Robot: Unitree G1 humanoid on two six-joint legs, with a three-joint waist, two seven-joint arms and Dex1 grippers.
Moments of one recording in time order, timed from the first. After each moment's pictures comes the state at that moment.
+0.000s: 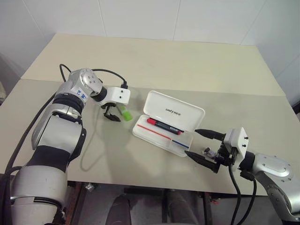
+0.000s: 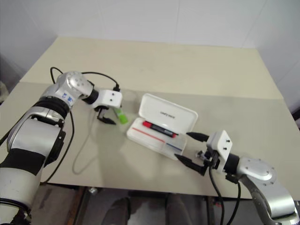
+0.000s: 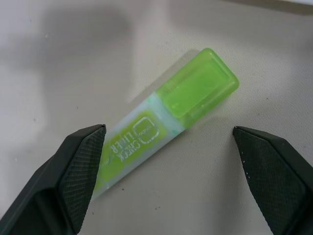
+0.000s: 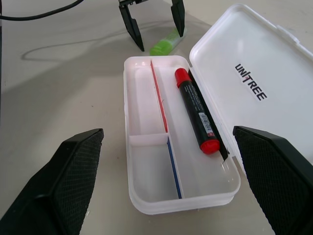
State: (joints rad) left arm -1.39 0.51 -0.40 1.35 0.49 -0.39 -1.20; right arm 0.08 -0.69 -0.14 -0.51 0.54 0.31 0.85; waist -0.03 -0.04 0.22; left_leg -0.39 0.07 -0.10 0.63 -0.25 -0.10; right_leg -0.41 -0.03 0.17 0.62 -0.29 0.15
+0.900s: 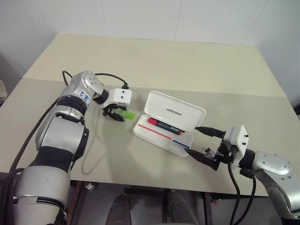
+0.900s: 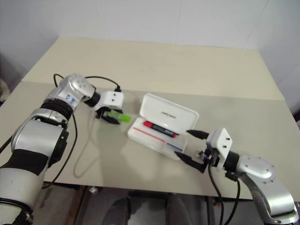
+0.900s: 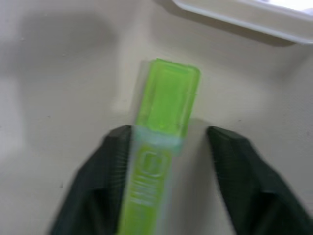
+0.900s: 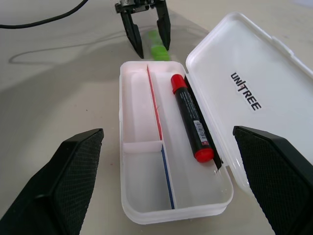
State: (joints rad) left arm -1.38 0.48 -0.33 1.38 0.48 -0.34 -1.25; right arm 0.06 -0.69 -0.14 -0.50 0.53 0.31 0.84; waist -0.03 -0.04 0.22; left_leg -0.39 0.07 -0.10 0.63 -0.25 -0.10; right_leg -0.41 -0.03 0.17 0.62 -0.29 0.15
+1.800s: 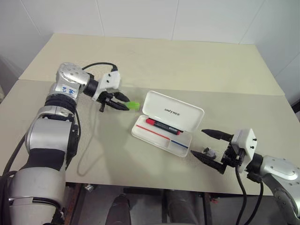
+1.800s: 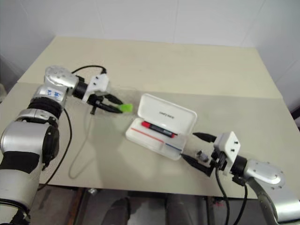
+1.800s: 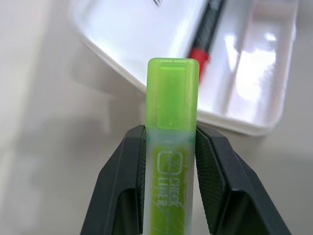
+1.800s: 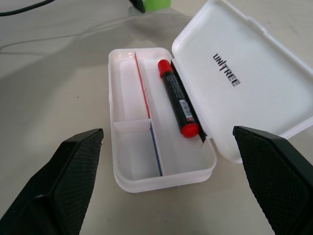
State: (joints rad) left arm -1.35 0.56 -0.09 1.29 0.15 -0.39 -1.50; right arm 0.14 -0.70 -0.22 -0.51 0.54 0.29 0.87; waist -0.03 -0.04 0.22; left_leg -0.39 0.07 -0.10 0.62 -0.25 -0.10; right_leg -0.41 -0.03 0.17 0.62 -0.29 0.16
